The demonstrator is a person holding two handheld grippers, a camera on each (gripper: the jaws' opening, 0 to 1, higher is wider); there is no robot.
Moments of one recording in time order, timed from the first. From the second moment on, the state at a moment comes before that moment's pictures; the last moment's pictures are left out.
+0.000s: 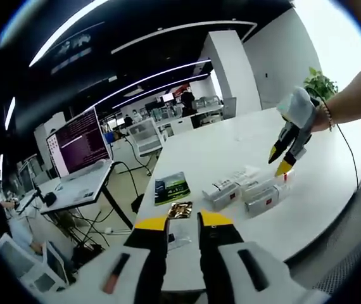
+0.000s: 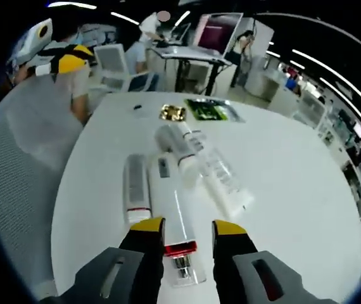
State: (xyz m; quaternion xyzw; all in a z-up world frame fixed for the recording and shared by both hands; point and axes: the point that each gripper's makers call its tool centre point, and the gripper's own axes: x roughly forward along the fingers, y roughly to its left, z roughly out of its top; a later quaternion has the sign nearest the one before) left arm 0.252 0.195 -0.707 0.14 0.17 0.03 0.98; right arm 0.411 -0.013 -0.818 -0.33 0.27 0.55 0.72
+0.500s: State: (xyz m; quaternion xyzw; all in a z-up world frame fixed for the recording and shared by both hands) left arm 0.252 0.194 -0.709 0.14 0.17 0.03 0.97; right arm 0.398 -0.017 -0.845 -0.38 0.29 0.55 0.68
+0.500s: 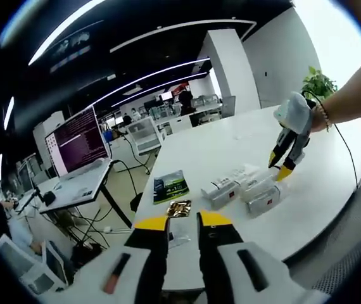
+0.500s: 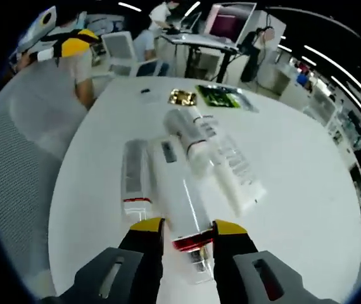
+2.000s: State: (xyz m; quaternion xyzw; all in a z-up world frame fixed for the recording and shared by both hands) left arm 0.250 0.195 -0.723 0.16 0.21 0.01 0.96; right arm 0.372 -0.028 -0.853 -0.43 0.25 0.56 0.66
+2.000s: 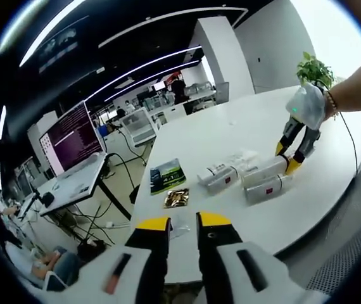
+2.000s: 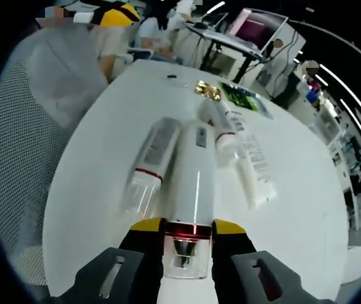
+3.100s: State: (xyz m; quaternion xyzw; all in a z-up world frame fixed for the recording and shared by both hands) left arm 0.363 0.061 -0.715 0.19 0.18 -0.24 0.93; right arm 0.340 -0.023 -0.857 -0.43 0.25 0.56 0.66
